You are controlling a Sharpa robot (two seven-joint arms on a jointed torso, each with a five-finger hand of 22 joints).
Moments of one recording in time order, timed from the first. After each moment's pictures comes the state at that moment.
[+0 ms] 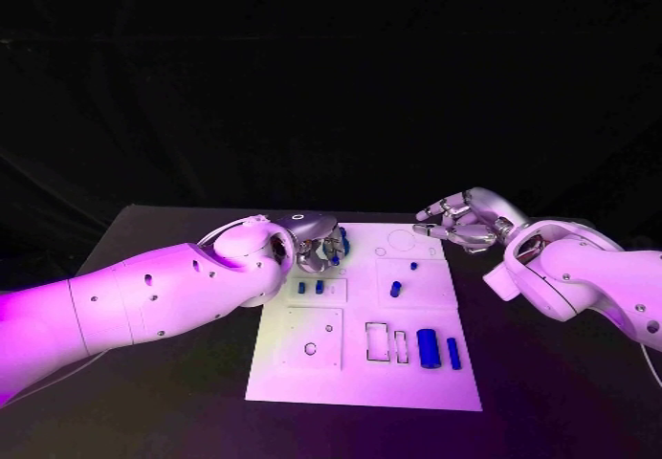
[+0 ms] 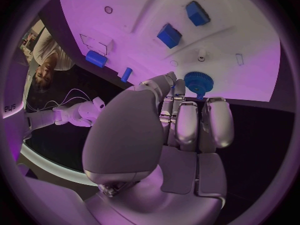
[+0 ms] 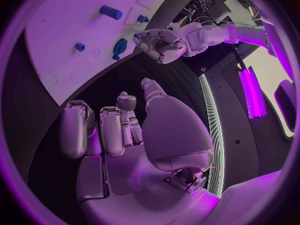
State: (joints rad) left arm 1.19 -0.70 0.03 1.45 -1.59 -0.19 -0.19; left_hand 1.52 -0.21 0.52 0.10 0.14 1.13 0.12 0.09 0.26 1.22 0.05 0.19 0.18 1.46 -0.02 1.28 1.12 0.08 1.38 0.08 1.38 1.31; right arm 1.34 -0.88 -0.12 1.56 -0.82 -0.42 0.03; right_hand 1.27 -0.05 0.00 0.16 0.43 0.93 0.15 0.19 0.13 1.14 0.06 1.06 0.98 1.47 0.00 1.38 1.30 0.05 1.42 0.10 1.32 1.31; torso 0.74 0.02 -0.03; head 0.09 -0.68
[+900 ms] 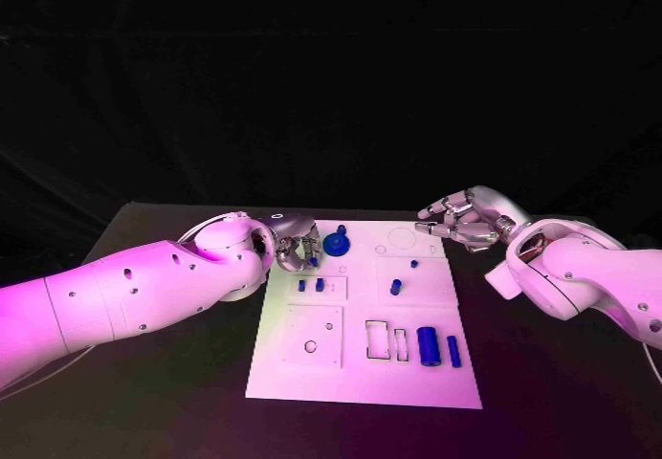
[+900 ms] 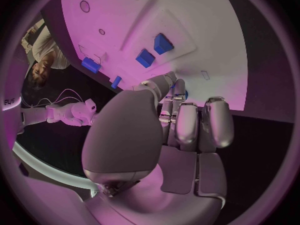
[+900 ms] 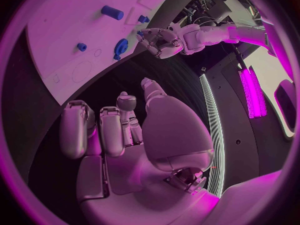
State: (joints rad) left arm 1.19 -0.76 0.03 1.43 -1.55 -0.12 -0.21; left_hand 1.50 -0.21 0.52 0.10 0.14 1.13 0.12 0.09 0.26 1.22 0.05 0.18 0.18 1.46 -0.02 1.28 1.11 0.08 1.38 0.08 1.38 1.31; right arm 1.34 -0.88 -0.12 1.56 -0.82 -0.42 0.03; right_hand 1.27 -0.05 0.00 0.16 0.43 0.93 0.15 0.19 0.13 1.14 0.07 1.06 0.98 1.47 0.00 1.38 1.30 0.05 1.42 0.10 1.32 1.31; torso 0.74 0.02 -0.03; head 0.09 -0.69
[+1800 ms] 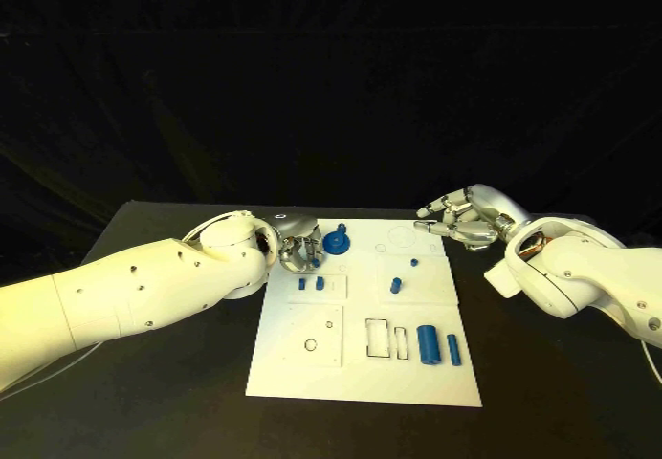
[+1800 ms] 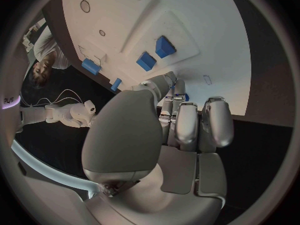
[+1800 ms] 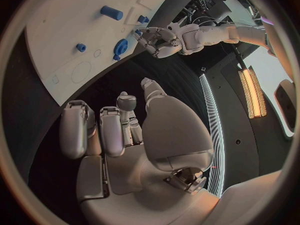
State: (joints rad) left arm 1.19 -0.74 0.03 1.41 -1.54 -0.10 -0.21; left_hand 1.49 -0.21 0.52 0.10 0.14 1.13 0.12 0.09 0.26 1.22 0.05 0.17 0.18 1.46 -0.02 1.28 1.11 0.08 1.38 0.08 1.38 1.31; right arm 1.34 -0.88 -0.12 1.56 -0.82 -0.42 0.03; right_hand 1.27 -0.05 0.00 0.16 0.43 0.93 0.15 0.19 0.13 1.13 0.06 1.06 0.98 1.47 0.00 1.38 1.30 0.05 1.42 0.10 1.32 1.31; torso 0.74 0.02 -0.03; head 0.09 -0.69
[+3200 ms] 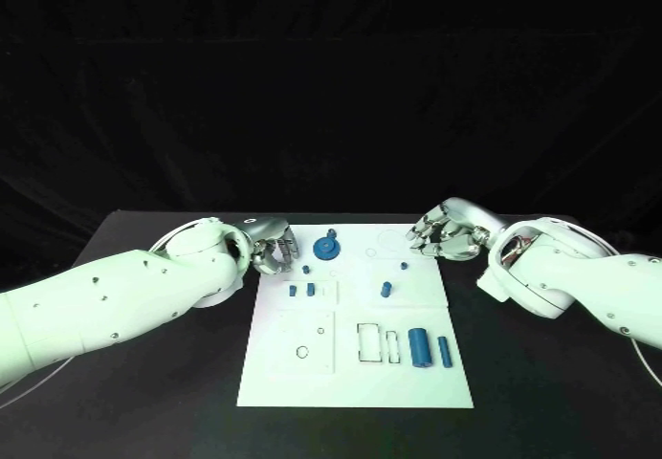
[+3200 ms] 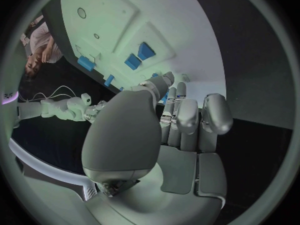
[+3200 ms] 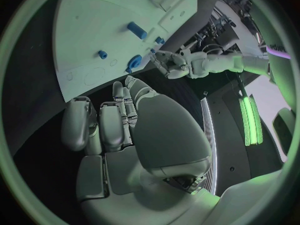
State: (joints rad) left arm 1.19 -0.81 0.03 1.41 -1.46 -0.15 -0.21; left_hand 1.46 -0.23 0.52 0.10 0.14 1.03 0.15 0.07 0.19 1.15 0.09 0.09 0.17 1.41 0.01 1.18 0.94 0.08 1.29 0.10 1.28 1.20; right arm 1.33 -0.87 -0.12 1.54 -1.15 -0.33 -0.07; right_hand 1.46 -0.09 0.22 0.08 0.29 1.03 0.13 0.18 0.11 1.07 0.08 0.28 0.29 1.46 -0.01 1.27 1.18 0.08 1.42 0.10 1.26 1.31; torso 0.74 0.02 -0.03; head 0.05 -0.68
